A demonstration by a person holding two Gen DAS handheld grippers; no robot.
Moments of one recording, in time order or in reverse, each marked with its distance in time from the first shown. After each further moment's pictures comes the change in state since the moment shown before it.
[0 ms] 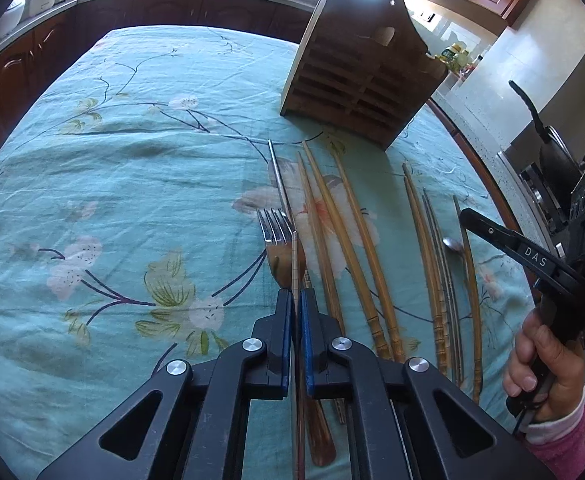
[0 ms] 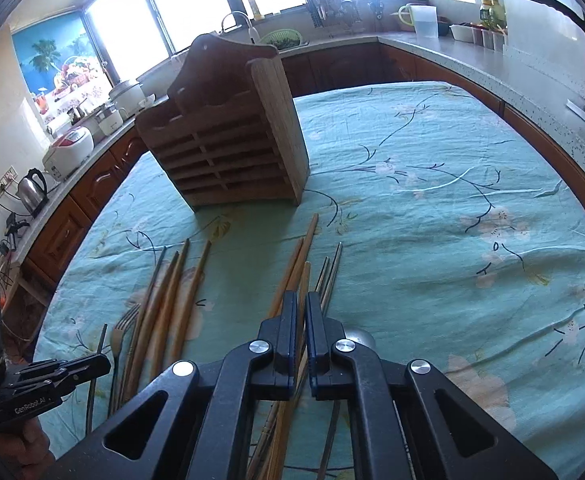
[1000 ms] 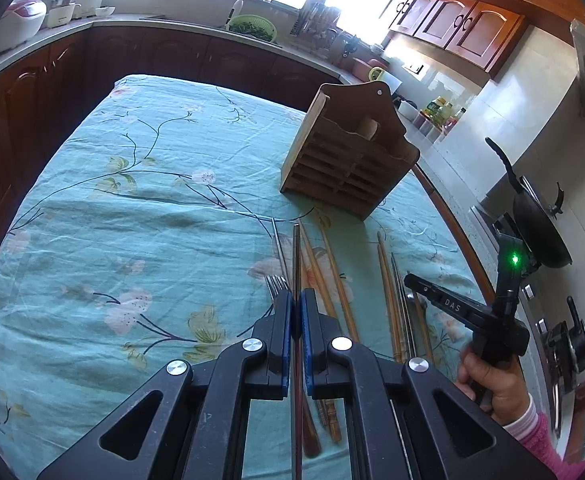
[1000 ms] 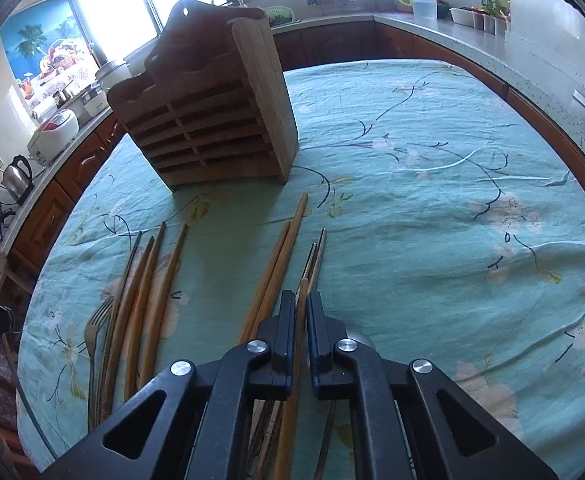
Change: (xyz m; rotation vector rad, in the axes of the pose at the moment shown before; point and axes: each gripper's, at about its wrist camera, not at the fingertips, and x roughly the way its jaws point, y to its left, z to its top) left arm -0.076 0.017 0.009 -0.054 -0.166 -0.068; right arm 0.027 -0.002 0.003 -0.014 0.082 -0.056
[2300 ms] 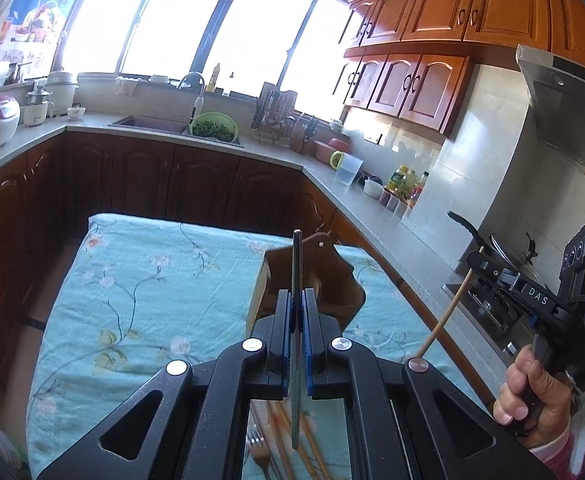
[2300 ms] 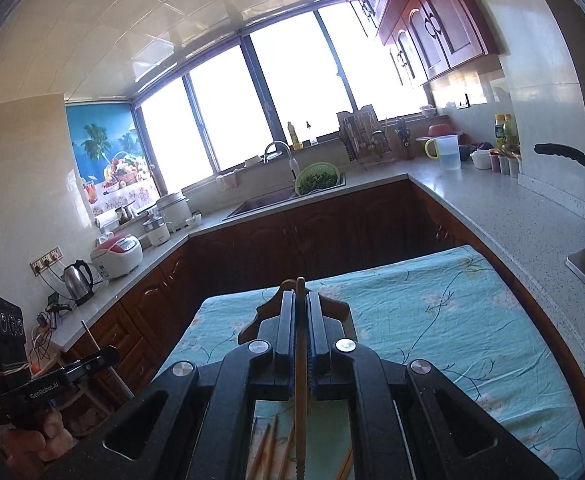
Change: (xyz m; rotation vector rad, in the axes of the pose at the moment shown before) left arm -0.049 -0.038 0.086 0.143 -0.311 -0.022; right arm -0.167 0.036 0.109 0.007 -0.531 0.171
